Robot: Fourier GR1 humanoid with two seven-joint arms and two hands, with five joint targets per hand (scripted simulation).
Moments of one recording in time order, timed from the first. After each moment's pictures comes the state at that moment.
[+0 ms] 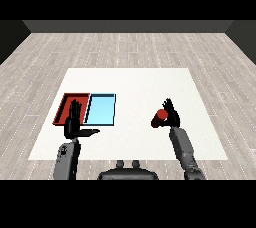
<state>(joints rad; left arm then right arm) 0.02 0.05 0.08 -1.64 0.09 -0.04 -0.35 -0.36 -0.12 -0.18 -0.83 -0.24 0.27 -0.49</state>
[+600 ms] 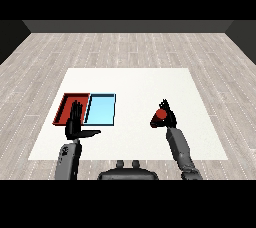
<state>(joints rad) 0.03 0.04 0.06 -1.64 0.07 -0.03 -0.36 -0.35 -0.09 -0.14 -0.85 -0.22 0.22 -0.48</state>
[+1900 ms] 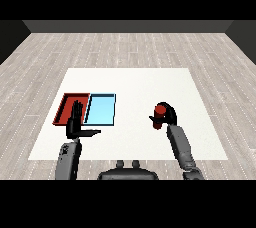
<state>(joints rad) 0.02 0.04 0.06 -1.62 0.06 -0.04 -0.37 -0.36 -0.11 -0.10 -0.94 -0.13 0.07 -0.45</state>
